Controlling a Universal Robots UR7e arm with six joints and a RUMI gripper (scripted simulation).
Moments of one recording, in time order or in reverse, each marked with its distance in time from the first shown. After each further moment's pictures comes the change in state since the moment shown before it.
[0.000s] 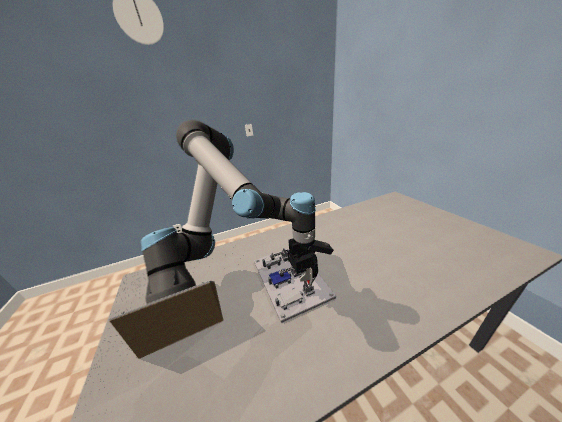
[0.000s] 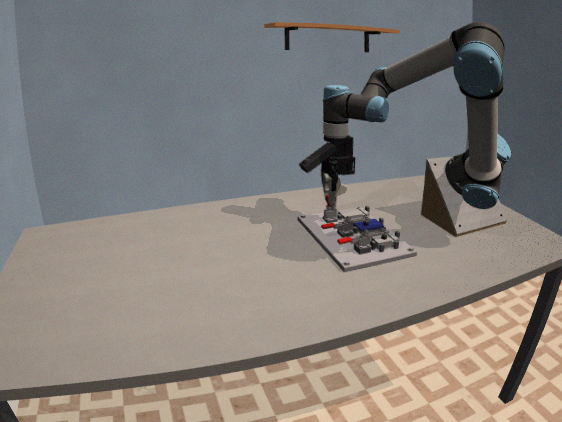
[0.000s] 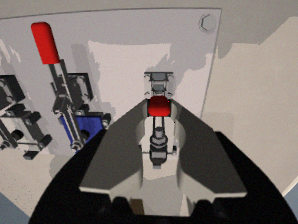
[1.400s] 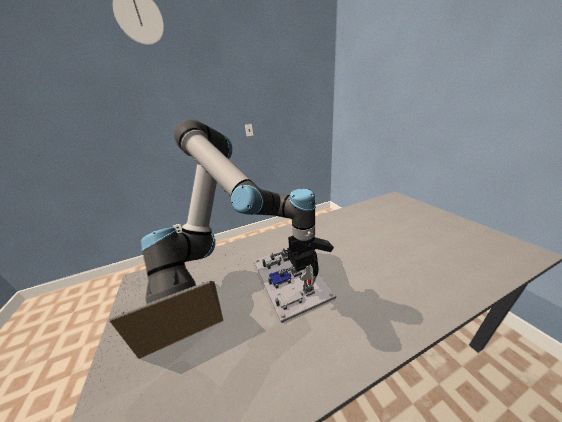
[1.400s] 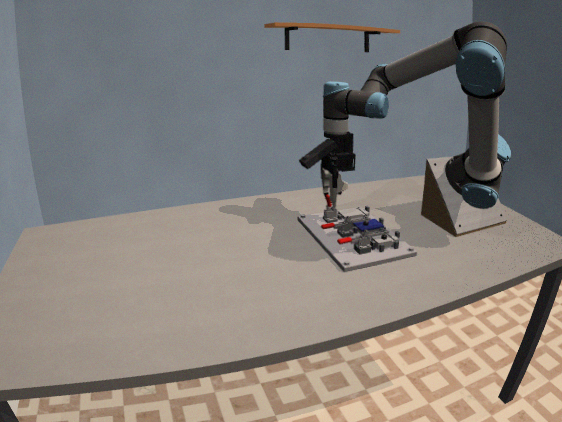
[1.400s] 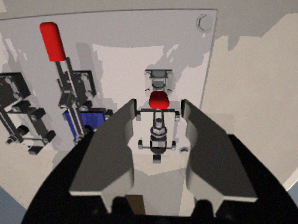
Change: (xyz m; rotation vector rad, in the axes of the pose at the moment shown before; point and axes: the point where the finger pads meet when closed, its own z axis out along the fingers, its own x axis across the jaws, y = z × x) arm 0.000 0.000 -0.012 0.000 0.000 0.000
